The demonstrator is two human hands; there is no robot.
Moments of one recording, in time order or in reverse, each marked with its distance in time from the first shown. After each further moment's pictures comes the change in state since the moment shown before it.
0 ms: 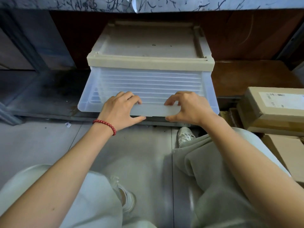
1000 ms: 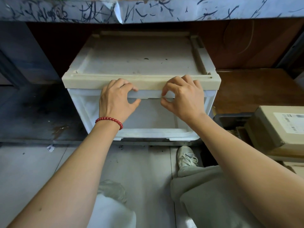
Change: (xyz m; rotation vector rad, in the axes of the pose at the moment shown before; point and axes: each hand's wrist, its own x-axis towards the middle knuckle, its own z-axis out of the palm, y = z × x) left_hand 0.128 -0.024 0.025 -0.139 0.327 -0.171; right_hand 0.108 0.034 0.007 -0.168 0.565 0.005
